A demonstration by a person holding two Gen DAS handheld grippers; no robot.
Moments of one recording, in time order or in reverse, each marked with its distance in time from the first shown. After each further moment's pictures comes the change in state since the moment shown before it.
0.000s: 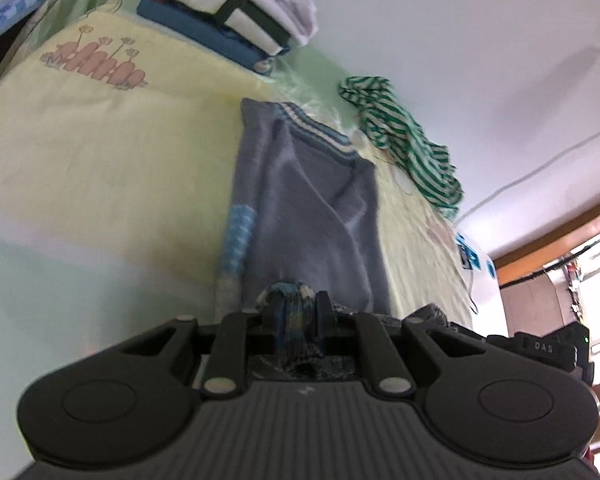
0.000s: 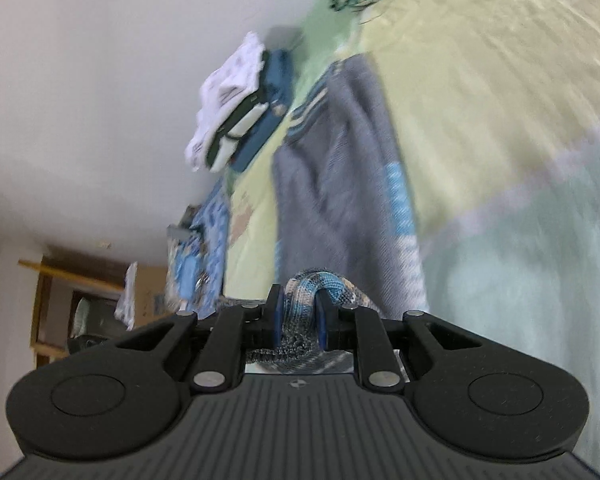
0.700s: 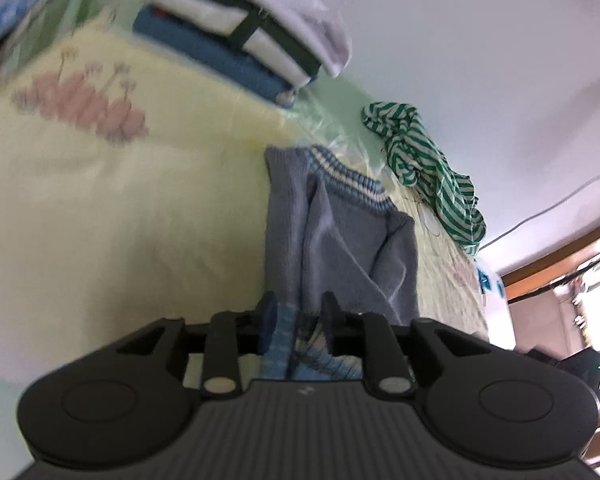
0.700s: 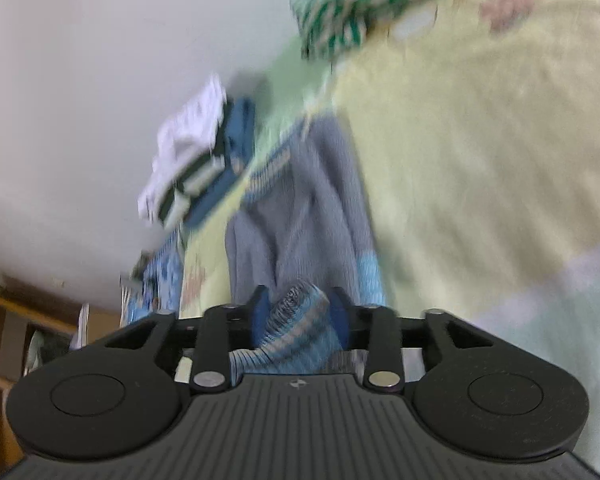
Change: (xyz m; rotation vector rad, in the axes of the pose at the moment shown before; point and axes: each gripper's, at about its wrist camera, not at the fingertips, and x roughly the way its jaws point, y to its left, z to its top) left arm 0.030 0.034 0.059 0.038 -0.031 -0.006; right arm 0.022 0.003 0.032 -0.042 -0.188 -0.135
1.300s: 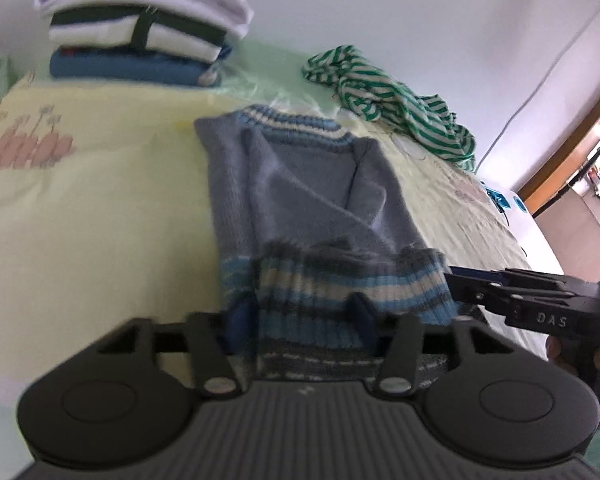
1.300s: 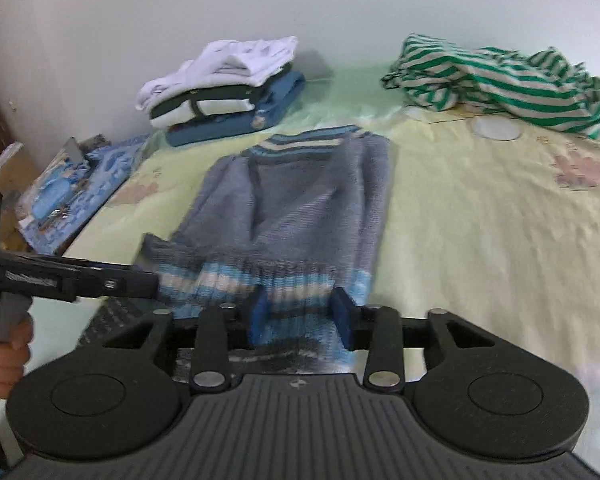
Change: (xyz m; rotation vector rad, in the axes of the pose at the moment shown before) left arm 0.030 -0.046 -0.050 0.338 0.008 0.057; right arm 0.037 0.038 -0.041 -0.658 0.009 -0.192
